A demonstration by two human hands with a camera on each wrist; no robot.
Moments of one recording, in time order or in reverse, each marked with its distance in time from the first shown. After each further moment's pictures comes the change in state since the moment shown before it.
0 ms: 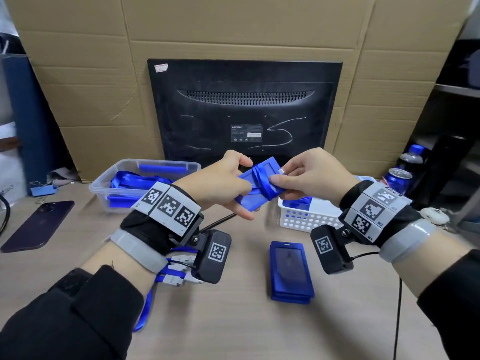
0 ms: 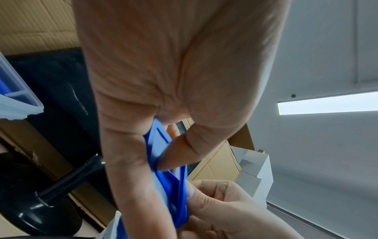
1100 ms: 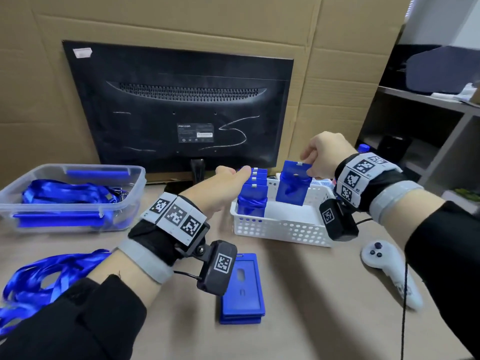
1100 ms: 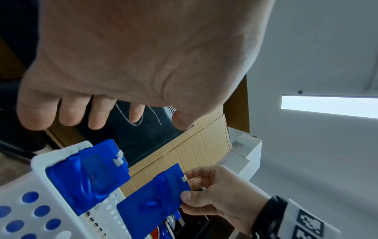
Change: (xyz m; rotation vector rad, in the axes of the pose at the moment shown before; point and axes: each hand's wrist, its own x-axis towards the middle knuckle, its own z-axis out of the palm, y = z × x) left_hand 0.094 0.011 0.081 0.038 0.084 -0.180; right_hand 0.055 0.071 -0.129 -0.801 0.259 0.194
